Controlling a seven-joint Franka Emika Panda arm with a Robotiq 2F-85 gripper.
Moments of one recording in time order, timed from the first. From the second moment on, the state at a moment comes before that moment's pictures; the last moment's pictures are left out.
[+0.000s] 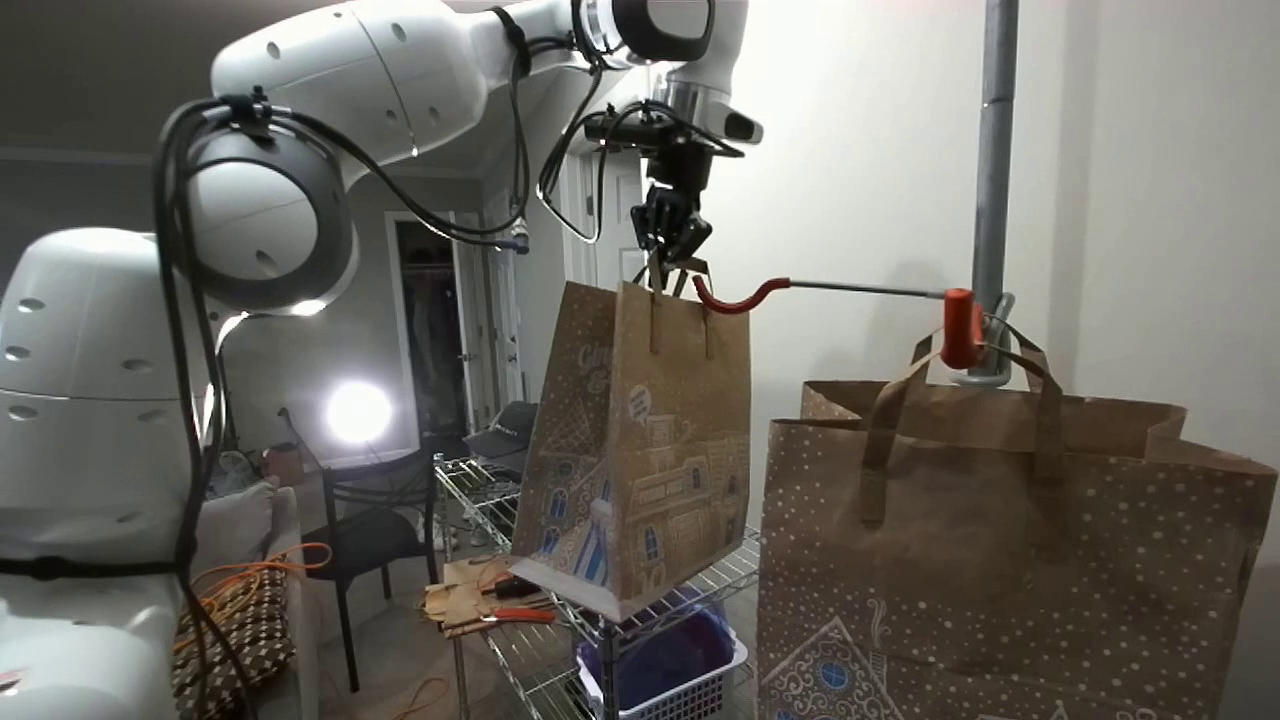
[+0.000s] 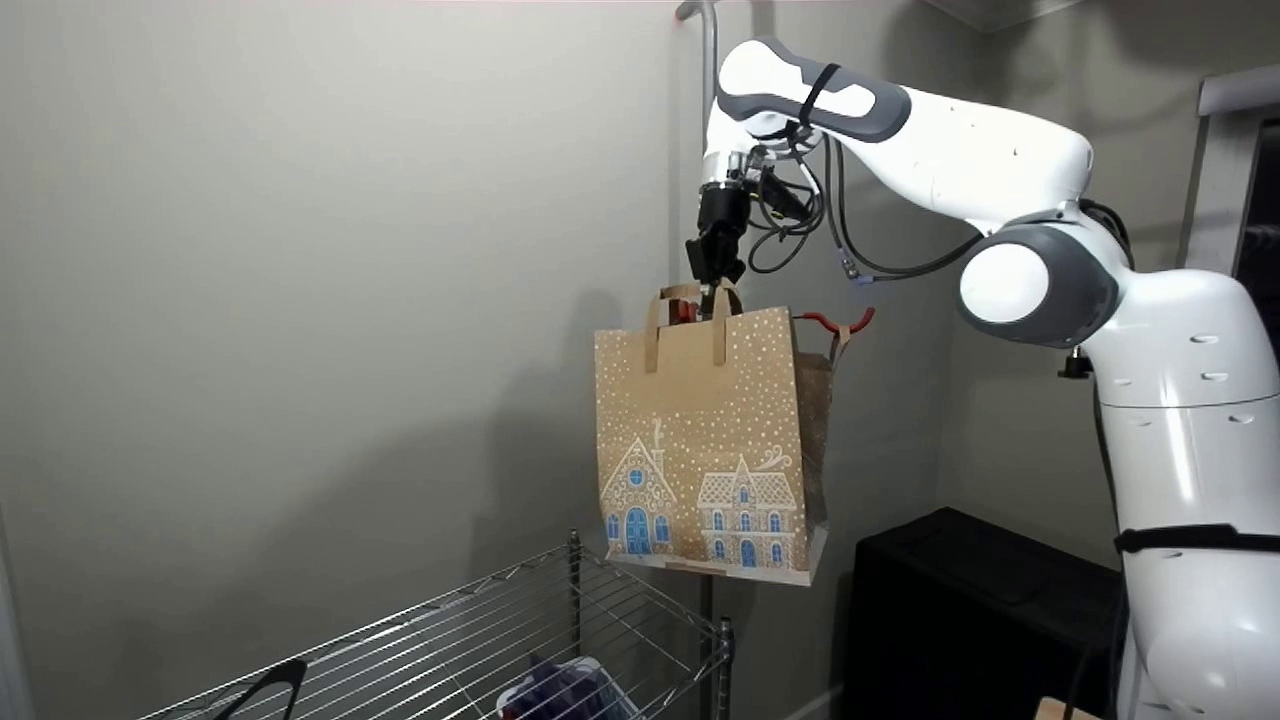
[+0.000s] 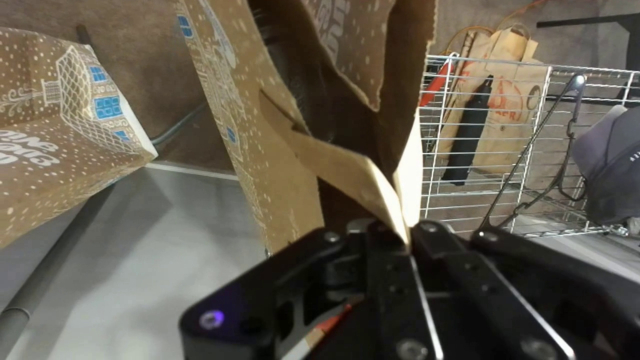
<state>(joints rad) 0.03 0.24 -0.19 -0.93 0.34 1.10 -0.04</state>
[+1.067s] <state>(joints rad) 0.03 0.35 -0.20 -0.80 0.27 1.11 -0.04</state>
